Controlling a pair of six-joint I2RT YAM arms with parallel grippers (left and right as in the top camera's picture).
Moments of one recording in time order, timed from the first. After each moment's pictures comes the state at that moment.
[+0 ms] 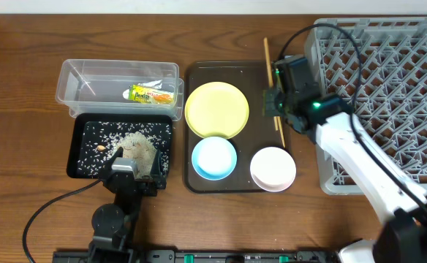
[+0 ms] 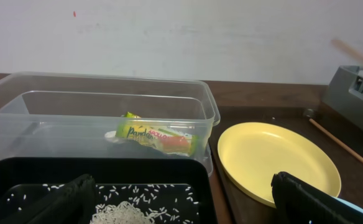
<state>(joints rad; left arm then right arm) -0.16 0.01 0.02 -0.12 -0.03 -0.11 0.41 1.58 1.23 -0.57 0.09 0.35</state>
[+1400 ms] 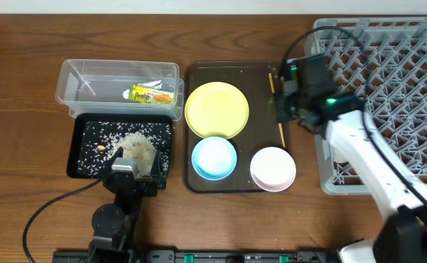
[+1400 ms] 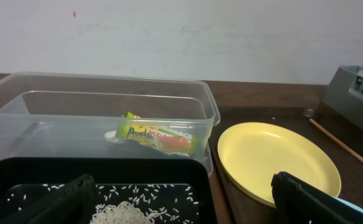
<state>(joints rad) -0.16 0.01 0.02 -0.12 -0.03 -0.11 0.37 1.63 1.23 -0.62 -0.03 0.14</state>
